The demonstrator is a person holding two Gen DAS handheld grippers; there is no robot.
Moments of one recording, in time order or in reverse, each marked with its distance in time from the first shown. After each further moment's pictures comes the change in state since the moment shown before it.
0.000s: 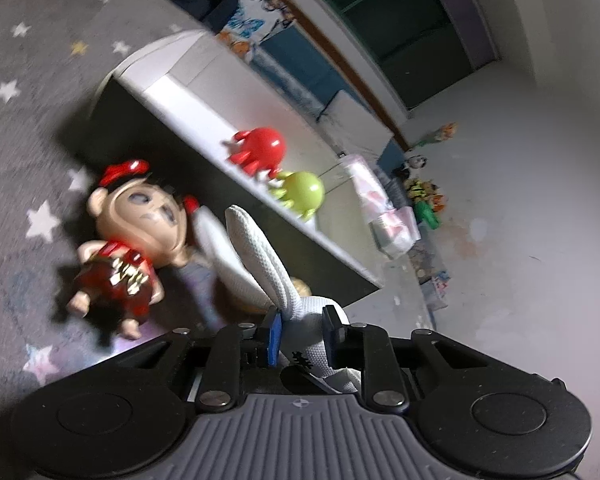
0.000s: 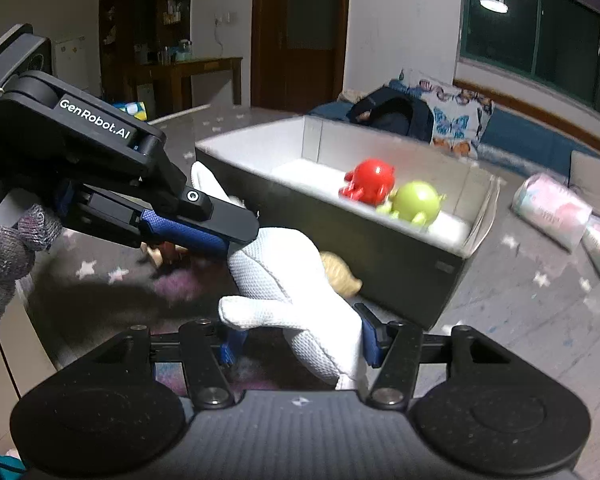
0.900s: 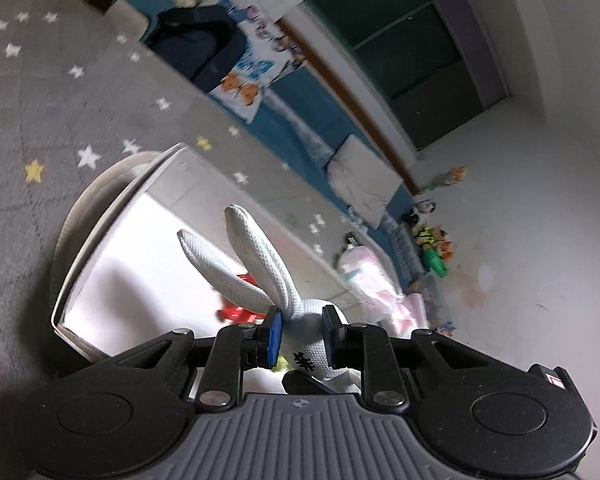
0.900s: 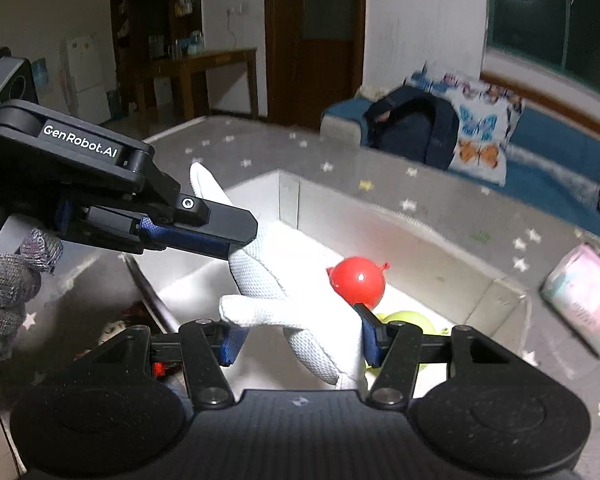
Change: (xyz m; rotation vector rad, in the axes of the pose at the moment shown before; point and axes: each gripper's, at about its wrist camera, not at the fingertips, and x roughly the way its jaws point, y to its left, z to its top) left arm 0.043 0.015 0.124 -0.067 -0.073 0.052; right arm 0.102 -0.063 0.123 0.002 0.085 0.102
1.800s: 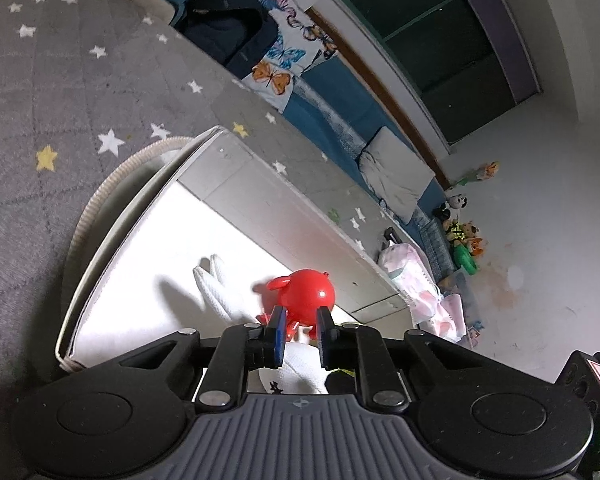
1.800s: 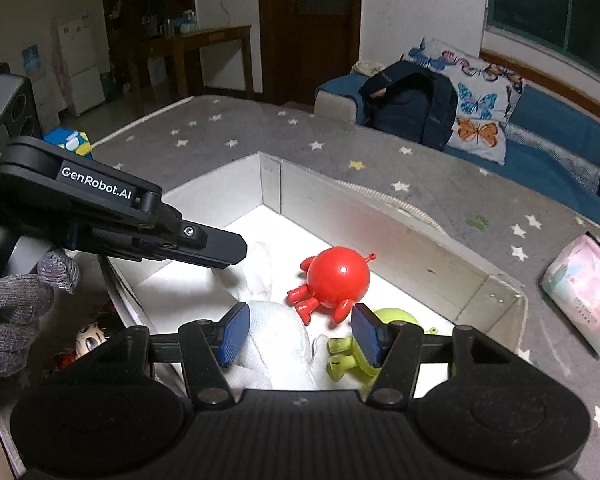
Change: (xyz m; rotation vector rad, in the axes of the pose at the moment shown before) left arm 0.014 0.010 0.002 0.007 0.003 0.071; right arm 0.007 -0.009 0.001 0.012 0.048 -0.016
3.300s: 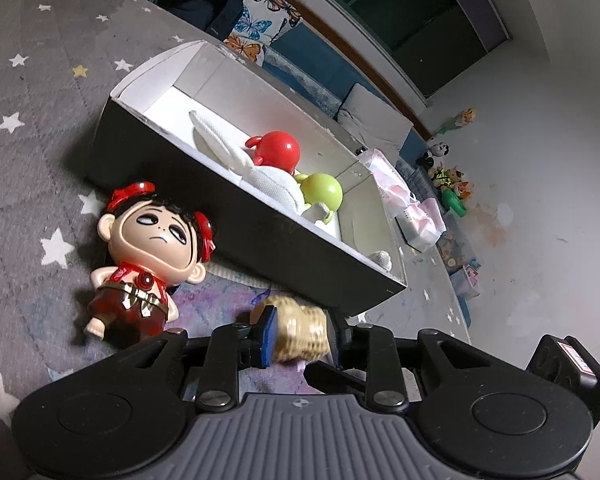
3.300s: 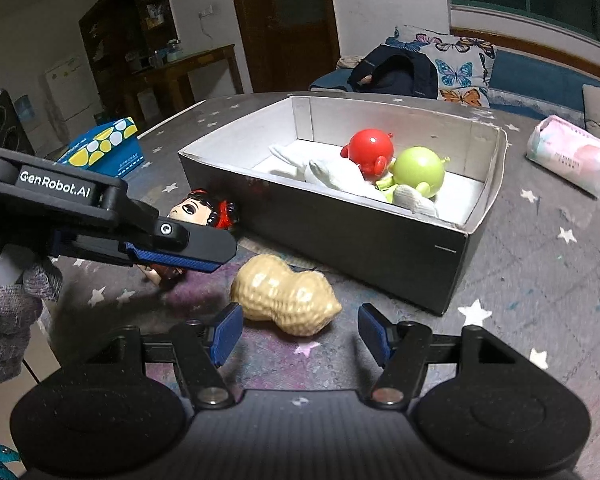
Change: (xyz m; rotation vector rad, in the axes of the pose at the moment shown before) left arm -0.057 -0.016 -0.121 0.114 0.091 -0.009; right arm -0.062 0.045 -0.121 0.166 -0.041 0.039
